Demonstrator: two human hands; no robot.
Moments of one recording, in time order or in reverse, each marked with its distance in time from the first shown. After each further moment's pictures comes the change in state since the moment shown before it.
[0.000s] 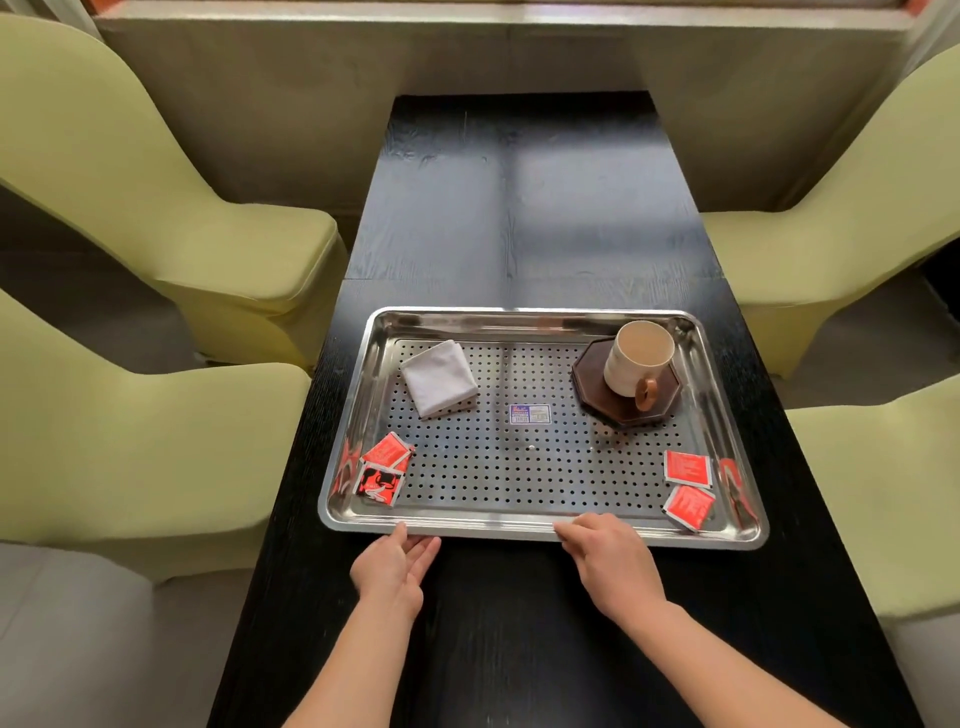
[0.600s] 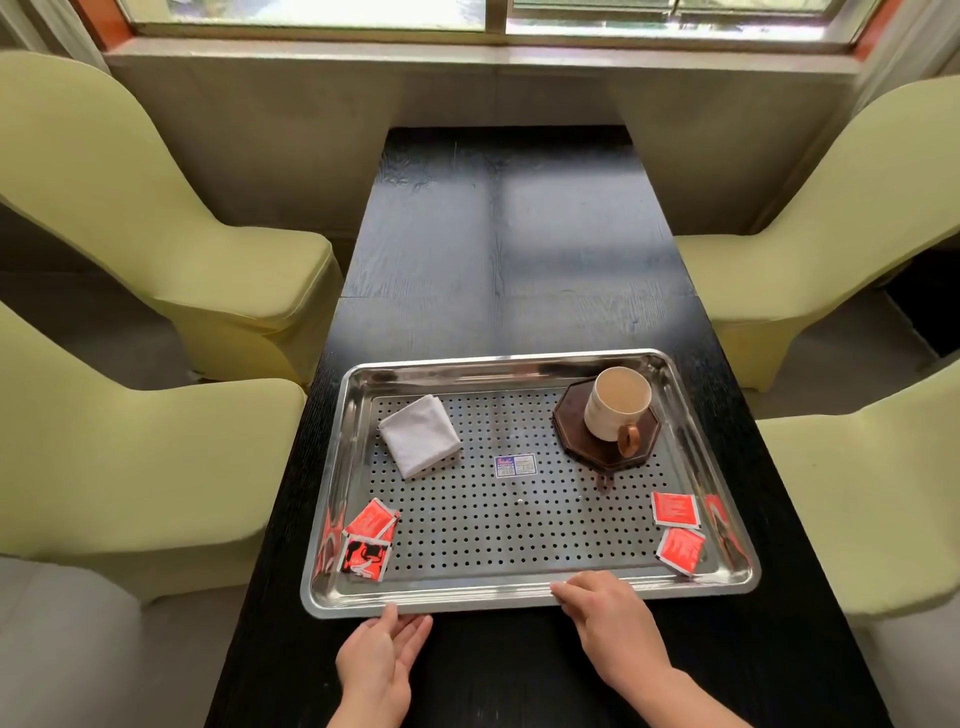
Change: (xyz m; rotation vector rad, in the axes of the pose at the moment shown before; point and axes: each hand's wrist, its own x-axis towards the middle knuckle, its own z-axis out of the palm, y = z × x) left_hand -0.031 -0.042 -0.072 0.031 -0.026 -0.009; right_hand -0.074 -0.005 0.004 0.015 -0.032 -0.025
